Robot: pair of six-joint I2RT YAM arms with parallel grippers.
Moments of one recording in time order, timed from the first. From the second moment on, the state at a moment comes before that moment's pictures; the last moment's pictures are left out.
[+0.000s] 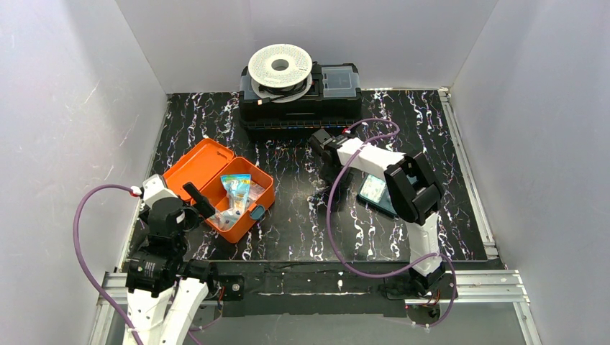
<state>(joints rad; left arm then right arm) -0.17 0.37 0.81 -1.01 -0.40 -0.55 0.70 2.03 1.50 -0.88 0.36 1.10</state>
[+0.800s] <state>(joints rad) -0.17 0.38 0.81 -1.01 -0.40 -0.55 0.75 2.05 1.51 -0.87 0.41 1.09</state>
